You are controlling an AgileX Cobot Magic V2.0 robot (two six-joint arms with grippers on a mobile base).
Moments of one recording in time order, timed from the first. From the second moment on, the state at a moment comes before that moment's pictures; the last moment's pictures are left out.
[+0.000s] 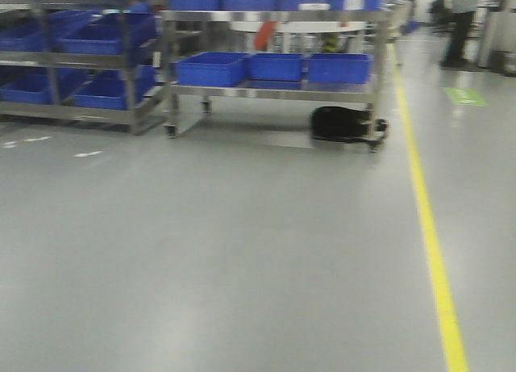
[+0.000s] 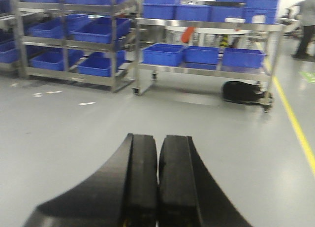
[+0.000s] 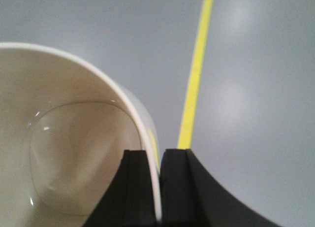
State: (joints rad) left arm 0.00 -0.01 0.01 -0.08 0.05 0.04; right arm -0.06 0.58 -0.58 0.00 0.67 0.00
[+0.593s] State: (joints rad) left arm 0.00 -0.01 0.01 -0.08 0.05 0.04; right arm -0.06 0.58 -0.58 0.00 0.67 0.00
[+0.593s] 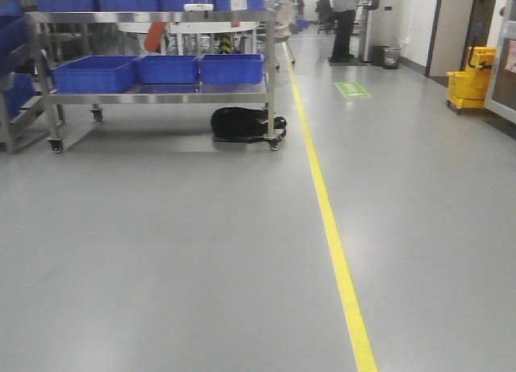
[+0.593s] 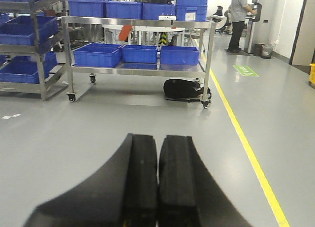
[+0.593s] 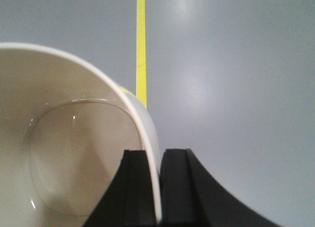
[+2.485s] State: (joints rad) left arm 0.00 -0.01 0.01 -0.08 0.05 0.04; right arm -0.06 0.58 -0.58 0.00 0.67 0.00
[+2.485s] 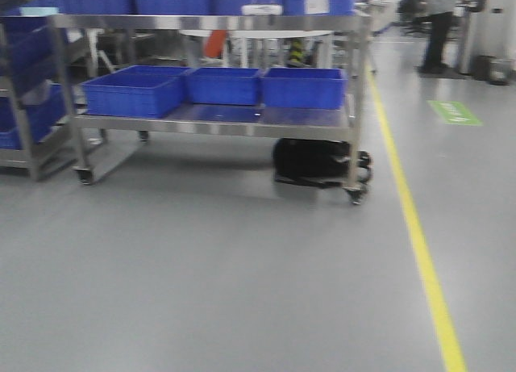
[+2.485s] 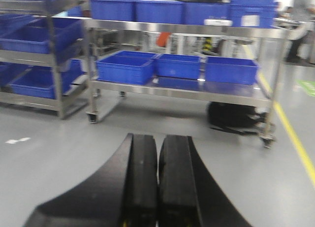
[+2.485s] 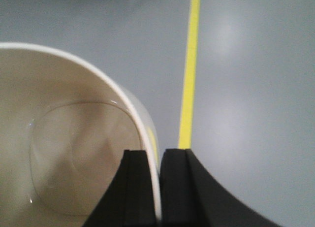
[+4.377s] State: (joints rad) left arm 0.00 -0.01 0.01 -0.08 0.05 0.04; right arm -0.06 0.58 -0.58 0.00 0.67 0.00
